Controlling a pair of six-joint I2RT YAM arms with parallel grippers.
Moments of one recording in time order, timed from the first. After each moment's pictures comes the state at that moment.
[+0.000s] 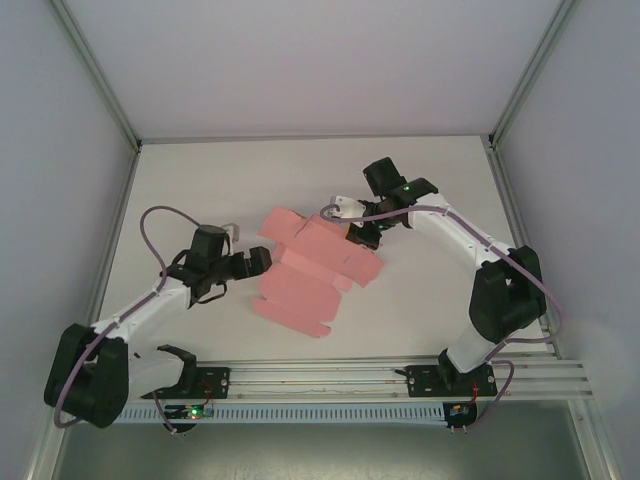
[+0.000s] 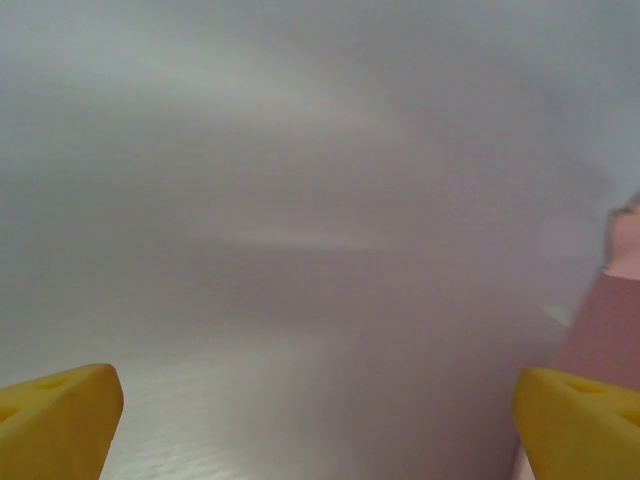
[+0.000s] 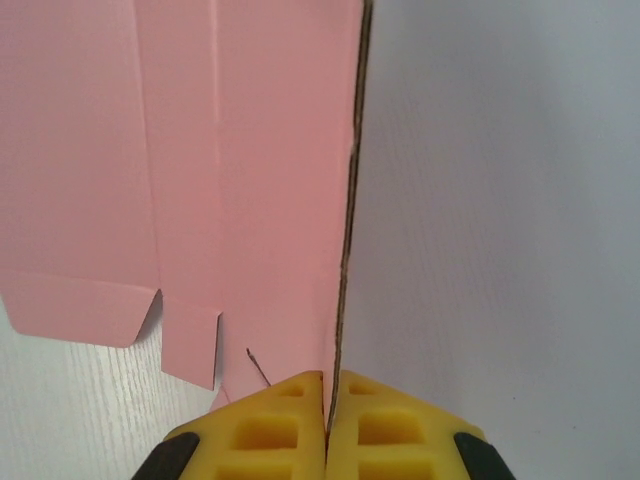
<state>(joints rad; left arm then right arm) -0.28 1.18 0.54 -0.19 0.33 -0.54 0.45 1.63 1.33 -0.85 -0.42 -0.81</state>
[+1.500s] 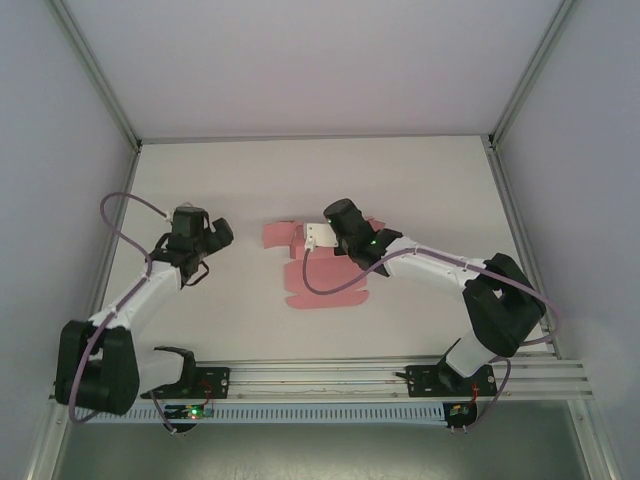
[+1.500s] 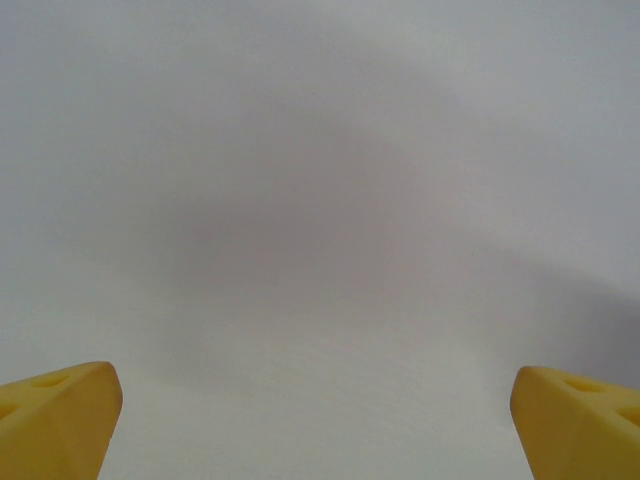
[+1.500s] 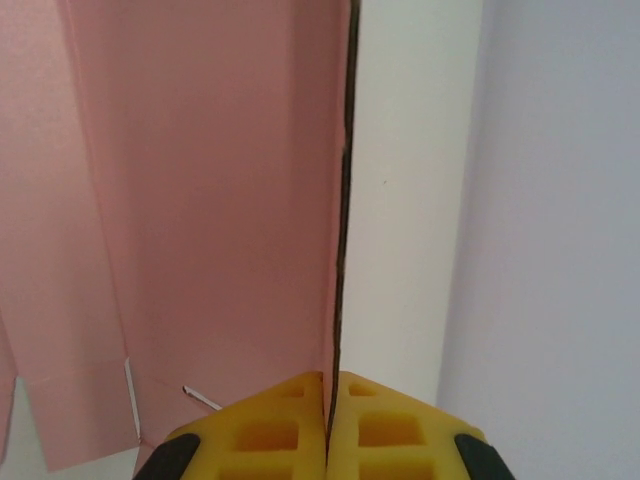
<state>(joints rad) -0.09 1.23 0.68 -0.26 -0.10 -0.58 0.75 1.58 0.99 -0.13 0.39 -1.09</state>
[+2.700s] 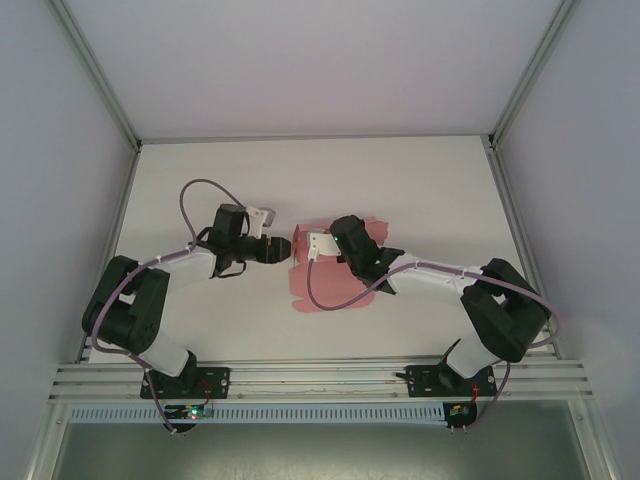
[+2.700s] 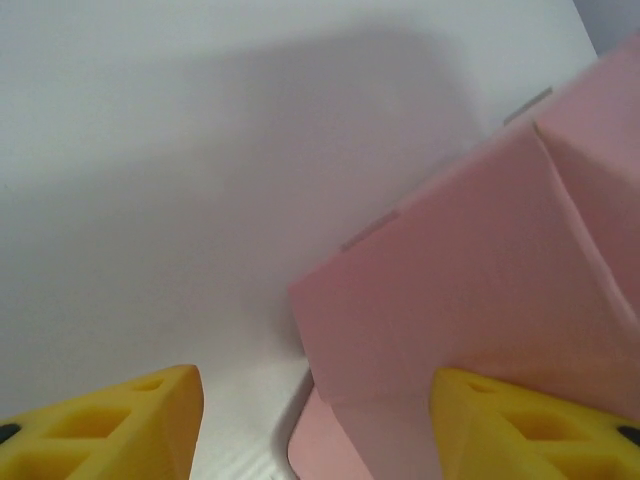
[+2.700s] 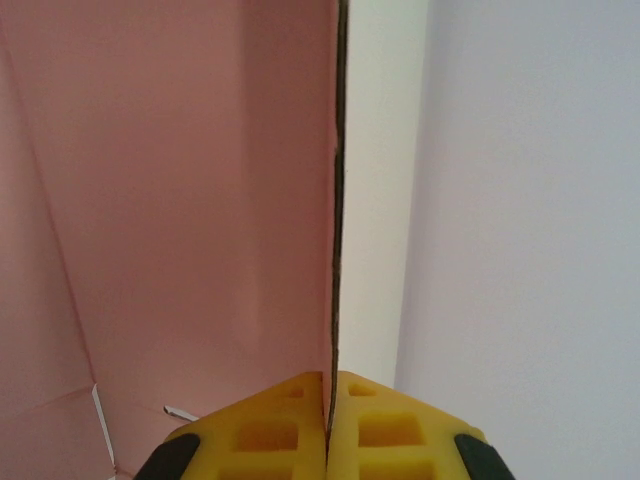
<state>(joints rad) -0.30 1.55 0.69 0.09 0.64 -0.29 0.78 1.55 0.81 0.13 0.48 -1.15</state>
